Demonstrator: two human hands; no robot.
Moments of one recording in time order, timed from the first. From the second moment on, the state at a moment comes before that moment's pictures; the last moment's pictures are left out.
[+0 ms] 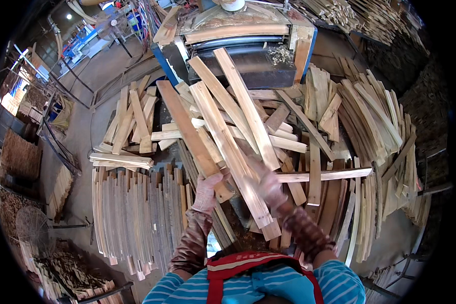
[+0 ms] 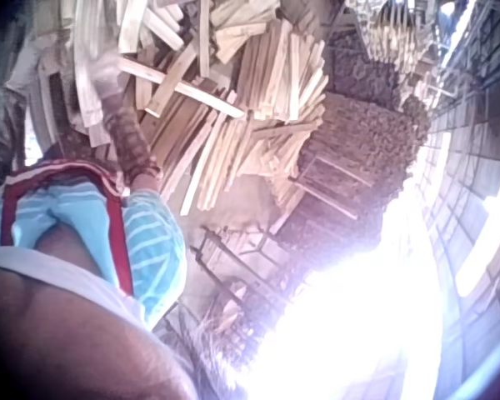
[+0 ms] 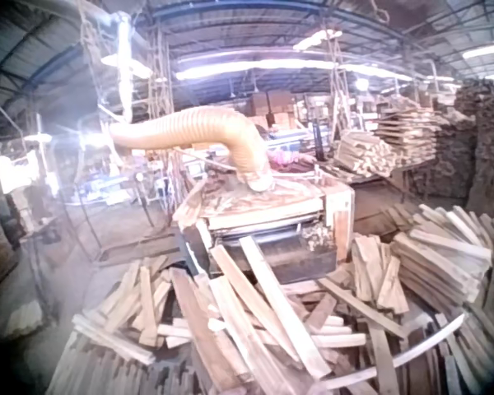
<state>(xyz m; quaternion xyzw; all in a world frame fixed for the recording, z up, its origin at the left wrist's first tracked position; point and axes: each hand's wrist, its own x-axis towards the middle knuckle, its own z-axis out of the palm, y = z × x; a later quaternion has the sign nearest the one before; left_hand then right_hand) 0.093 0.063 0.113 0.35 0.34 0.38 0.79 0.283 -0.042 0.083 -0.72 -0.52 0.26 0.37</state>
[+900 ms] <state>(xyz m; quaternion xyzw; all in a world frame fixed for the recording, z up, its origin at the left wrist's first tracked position) -0.114 -0.077 -0.069 0.37 0.59 0.32 0.64 0.251 -0.177 -0.004 -0.68 -0.10 0.46 0.56</state>
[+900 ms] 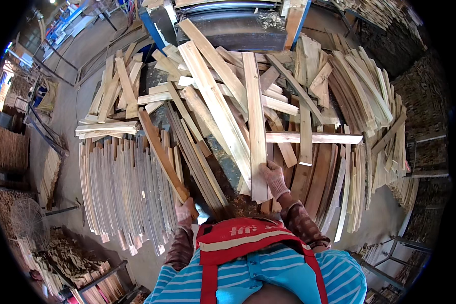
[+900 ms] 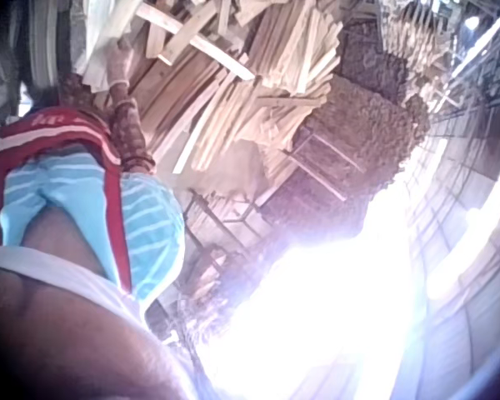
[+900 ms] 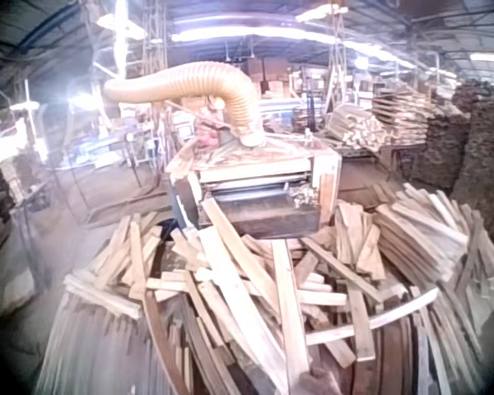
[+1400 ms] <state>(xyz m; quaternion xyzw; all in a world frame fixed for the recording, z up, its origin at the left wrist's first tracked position) -0.145 -0.105 -0.076 0.53 0.63 0.29 0.48 0.263 -0.178 -0.017 -0.69 -0.10 0.41 0.59</state>
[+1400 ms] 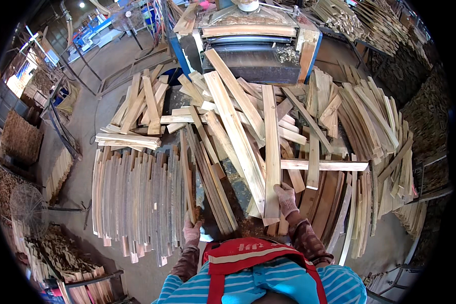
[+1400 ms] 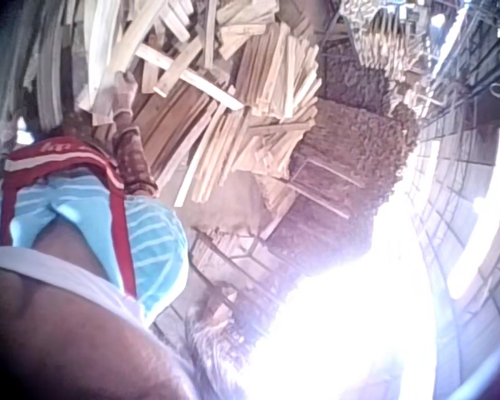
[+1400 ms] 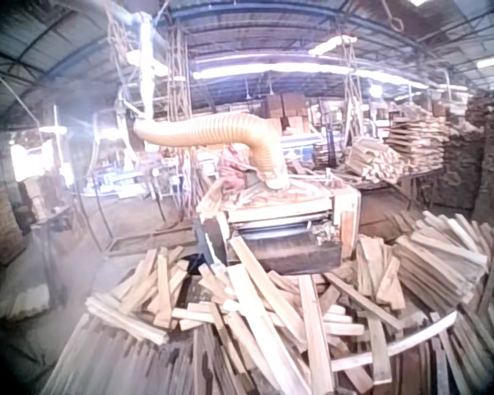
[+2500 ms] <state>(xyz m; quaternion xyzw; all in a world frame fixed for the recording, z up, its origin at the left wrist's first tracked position) -0.189 -0.176 -0.071 0.63 0.77 -0.03 0.05 0.256 -0.180 -0.041 -0.63 -0.02 0.44 0.64</state>
